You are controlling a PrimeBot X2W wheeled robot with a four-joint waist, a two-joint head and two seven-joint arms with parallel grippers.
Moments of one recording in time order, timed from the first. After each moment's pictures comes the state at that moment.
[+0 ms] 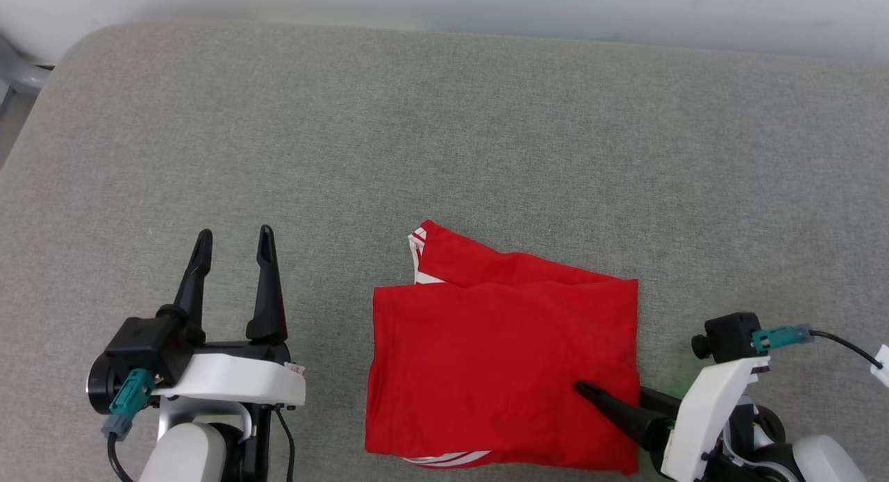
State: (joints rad) left arm -0.14 0.21 -0.16 0.00 -0.37 0.12 -0.26; right arm -0.10 -0.25 0.24 0.12 0.88 0.13 0.61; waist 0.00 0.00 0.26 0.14
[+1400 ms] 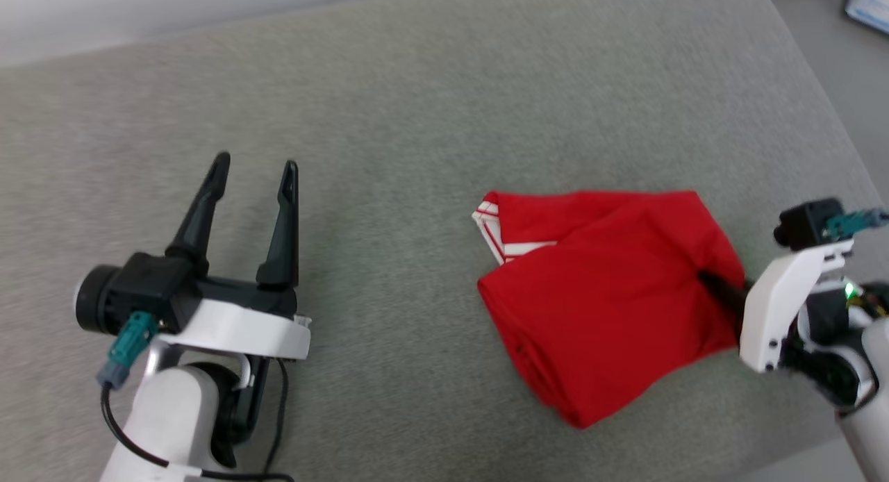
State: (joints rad) left arm -0.26 0.23 -0.17 -0.05 -0.28 0.01 -0.21; right arm -0.40 -0.43 0.26 0.32 0.68 0.13 0.55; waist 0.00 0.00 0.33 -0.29
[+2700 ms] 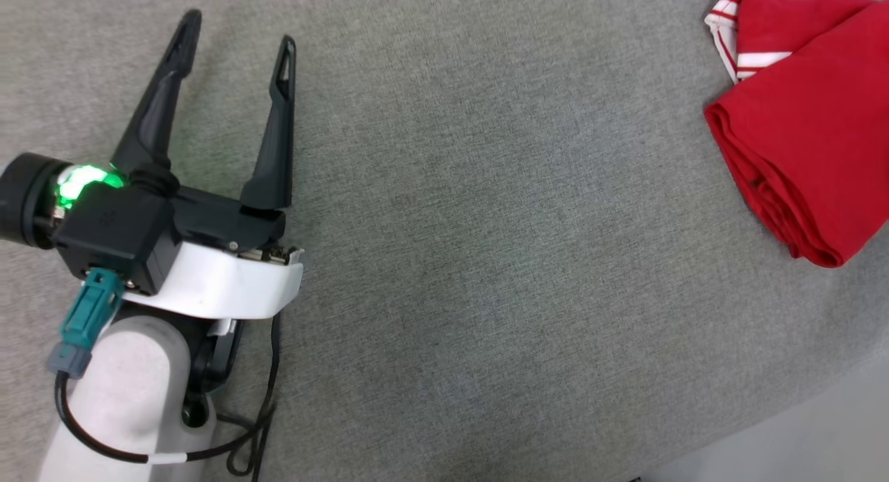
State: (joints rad) left arm -0.44 0.33 -0.22 -0.32 -0.16 0.05 -0.04; right arm -0.86 -0.50 0.02 0.95 0.51 0.13 -0.04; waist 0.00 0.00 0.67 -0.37
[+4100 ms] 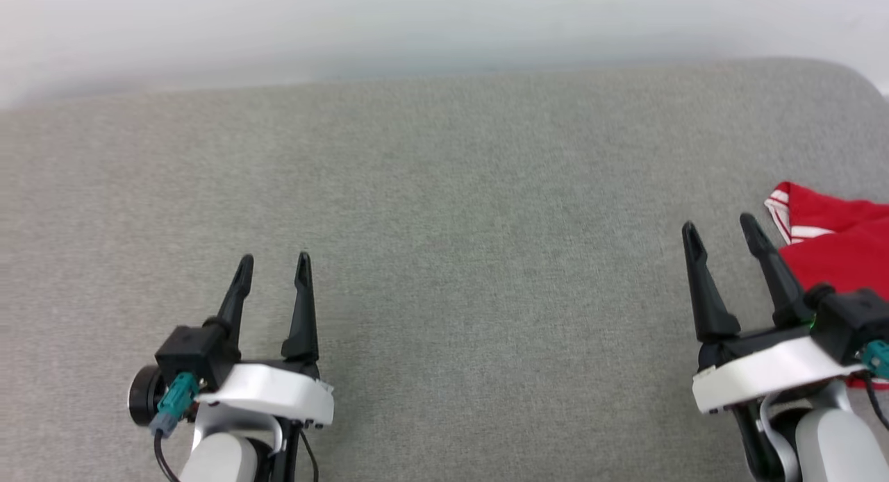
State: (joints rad) left arm -0.15 0.16 -0.19 0.10 -0.34 0.09 -0.26; right arm -0.15 -0.09 0.02 0.01 0.20 0.13 -0.14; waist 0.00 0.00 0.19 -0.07
